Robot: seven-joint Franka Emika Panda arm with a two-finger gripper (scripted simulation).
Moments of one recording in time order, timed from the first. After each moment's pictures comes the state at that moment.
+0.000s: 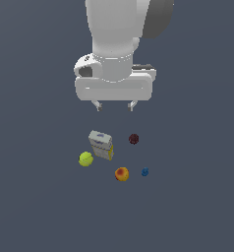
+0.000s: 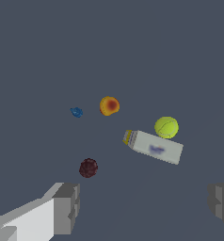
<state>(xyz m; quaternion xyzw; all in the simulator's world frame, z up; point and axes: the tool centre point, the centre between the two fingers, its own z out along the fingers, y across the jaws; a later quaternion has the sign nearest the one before) 0.012 -0.007 0.332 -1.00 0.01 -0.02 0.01</state>
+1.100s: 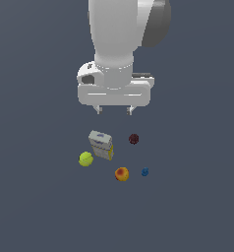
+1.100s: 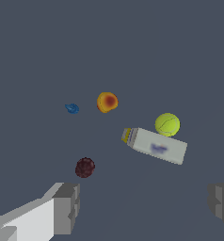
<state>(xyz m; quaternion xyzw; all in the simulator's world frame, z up) 0.009 -0.008 0.312 -1.00 0.01 -0.02 0.00</state>
